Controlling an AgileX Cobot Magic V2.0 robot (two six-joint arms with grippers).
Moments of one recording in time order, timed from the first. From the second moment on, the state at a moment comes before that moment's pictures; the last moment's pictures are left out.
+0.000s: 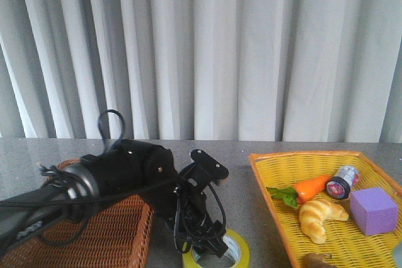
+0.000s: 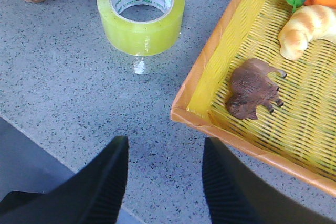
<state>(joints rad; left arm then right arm) -0.55 2.06 -1.78 -0.15 0.89 0.32 0.46 0.80 -0.80 0.01 0.83 -0.06</state>
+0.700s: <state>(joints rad) -0.55 2.12 -1.81 -0.13 0.93 0.28 0.46 0.80 -0.80 0.01 0.83 -0.06</state>
